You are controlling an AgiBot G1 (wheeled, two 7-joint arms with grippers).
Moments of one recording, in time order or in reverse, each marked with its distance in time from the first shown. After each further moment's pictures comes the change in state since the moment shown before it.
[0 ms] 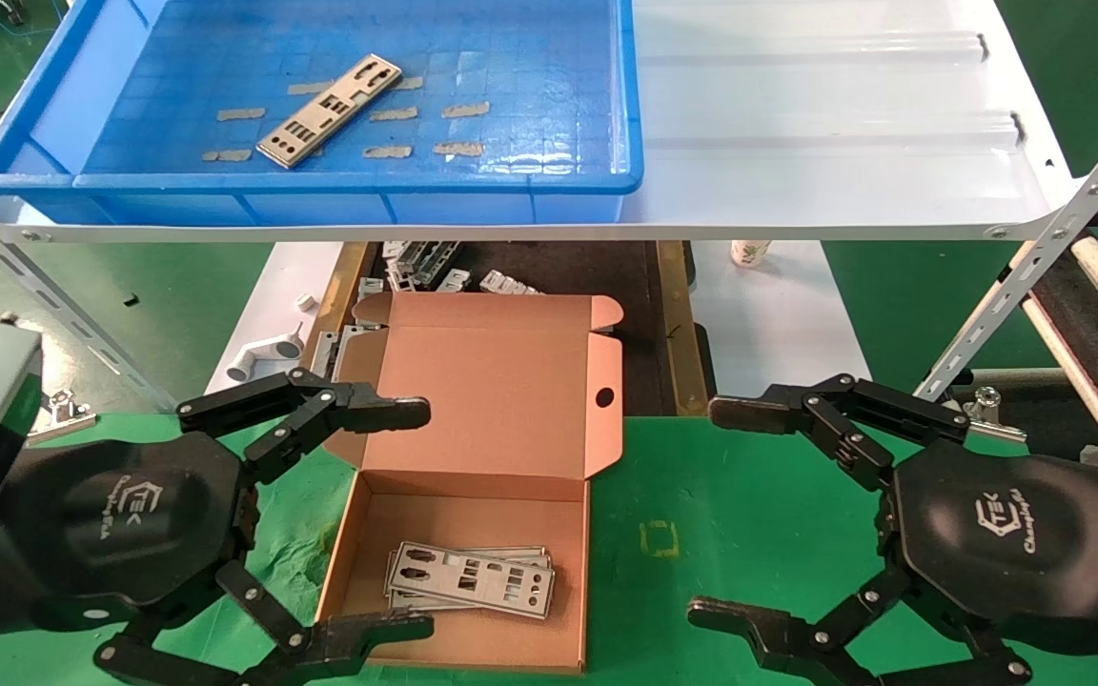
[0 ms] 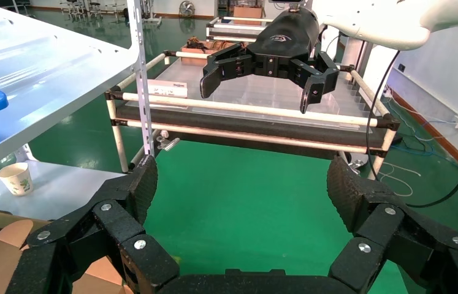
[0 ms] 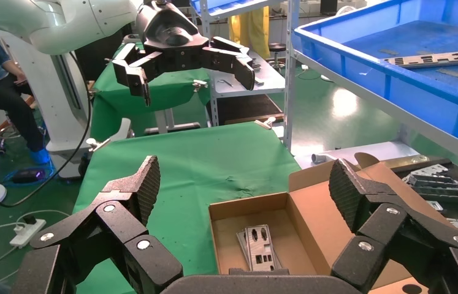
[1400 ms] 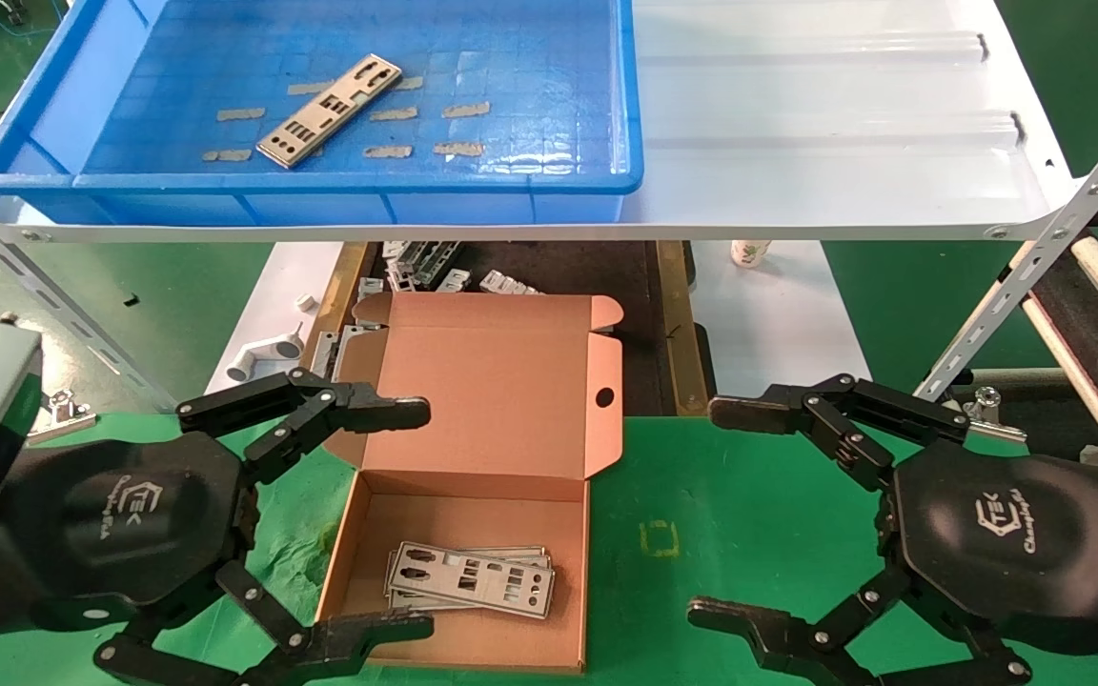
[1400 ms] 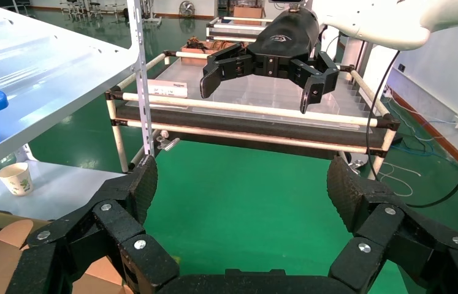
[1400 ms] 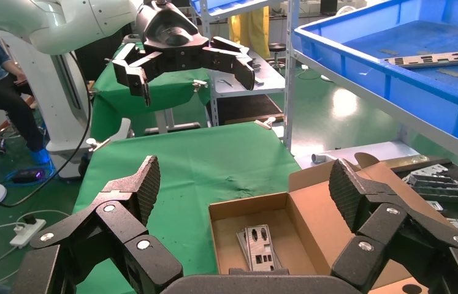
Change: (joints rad) left arm 0.000 0.000 0.000 0.000 0.000 0.000 0.000; right arm 0.000 0.000 0.000 0.000 0.000 0.000 0.000
